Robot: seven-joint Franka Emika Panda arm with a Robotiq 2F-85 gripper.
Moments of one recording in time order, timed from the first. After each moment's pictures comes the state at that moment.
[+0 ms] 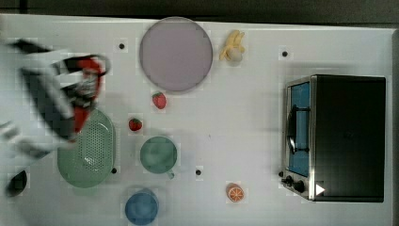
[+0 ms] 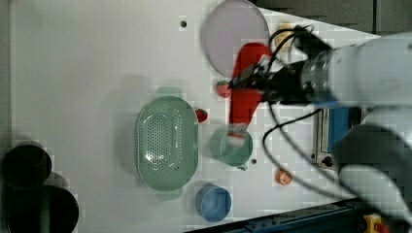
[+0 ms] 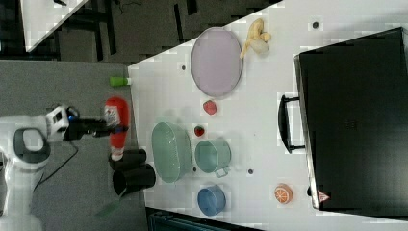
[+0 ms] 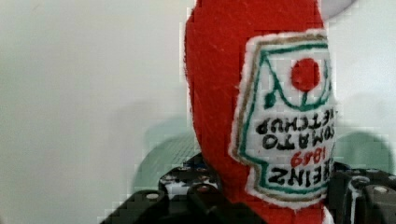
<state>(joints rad) -0.05 0.32 0.59 -1.66 -0.17 0.32 0.18</state>
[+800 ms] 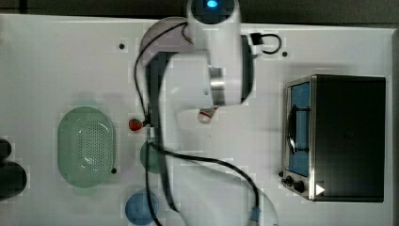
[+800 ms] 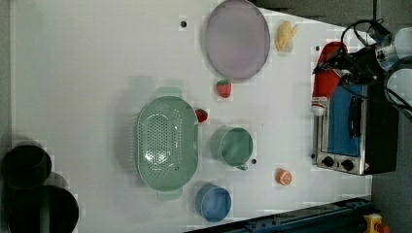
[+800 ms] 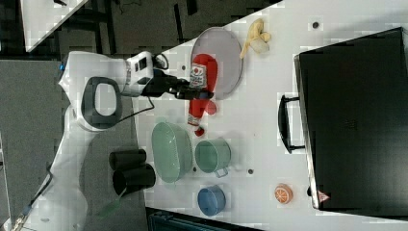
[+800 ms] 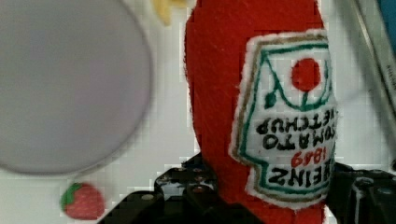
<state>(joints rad) -0.23 0.40 0.23 -1.68 -0.22 0.33 -0.16</state>
